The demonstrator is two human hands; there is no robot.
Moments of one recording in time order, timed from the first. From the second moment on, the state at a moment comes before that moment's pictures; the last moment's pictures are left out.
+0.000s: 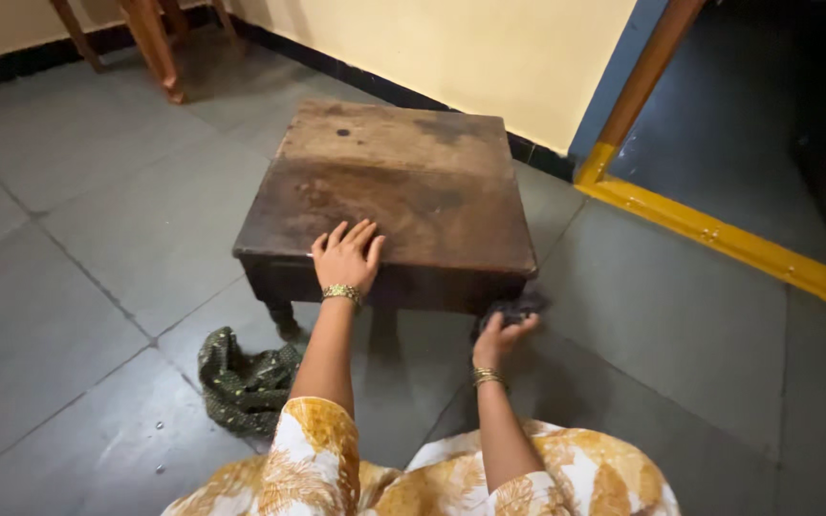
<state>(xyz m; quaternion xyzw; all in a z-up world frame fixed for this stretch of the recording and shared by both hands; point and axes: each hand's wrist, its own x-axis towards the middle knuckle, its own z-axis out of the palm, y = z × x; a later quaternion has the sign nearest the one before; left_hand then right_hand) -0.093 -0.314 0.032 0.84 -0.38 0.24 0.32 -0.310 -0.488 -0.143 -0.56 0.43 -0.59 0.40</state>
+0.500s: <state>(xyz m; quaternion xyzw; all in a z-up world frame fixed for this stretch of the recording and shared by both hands) -0.055 -0.288 0.023 0.78 -0.42 0.36 0.29 -0.317 -0.549 -0.170 -0.45 0.33 -0.57 0.60</state>
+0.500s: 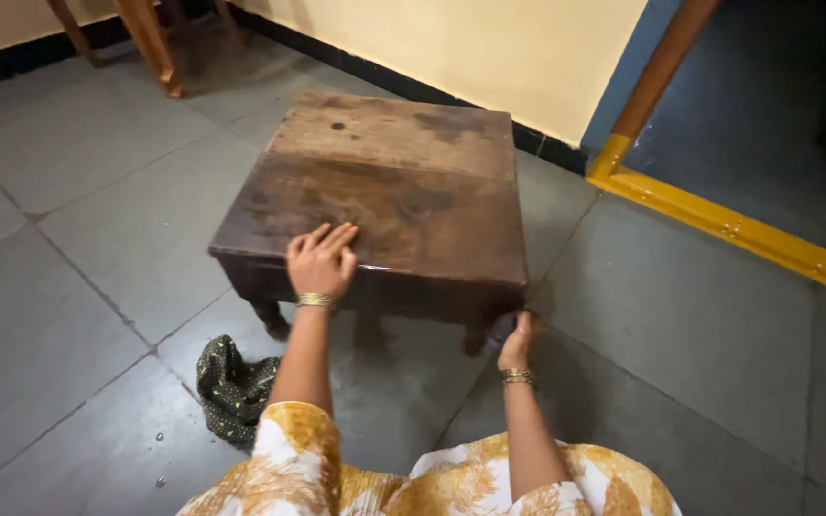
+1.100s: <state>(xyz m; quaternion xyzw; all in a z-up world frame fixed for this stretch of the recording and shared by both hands) -0.027 -0.319 0.049 0.91 -0.19 0.29 0.22 -0.257 -0.493 -0.237 -0.61 0.41 -0.41 0.54</state>
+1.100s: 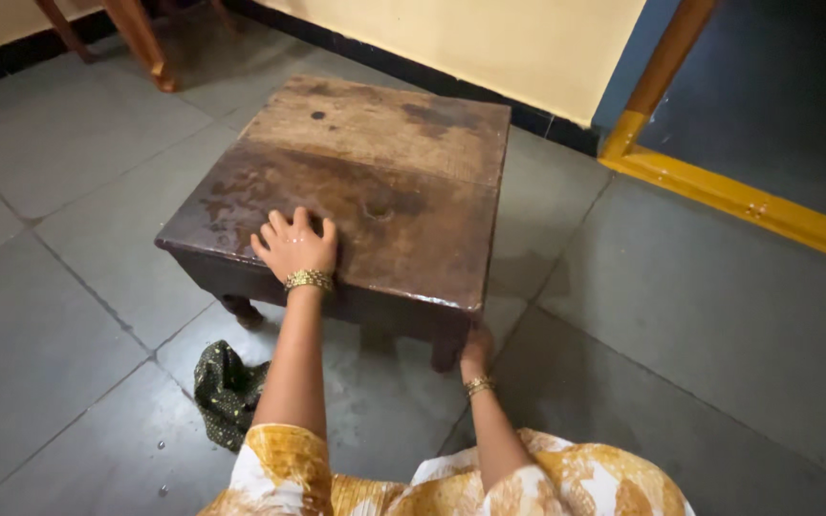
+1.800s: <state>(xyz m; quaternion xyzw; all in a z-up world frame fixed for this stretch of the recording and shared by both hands) -0.031 -0.313 0.040 0.88 -0.20 0.31 0.32 -0.249 -0.343 -0.207 -0.53 0.51 -0.54 0.41</state>
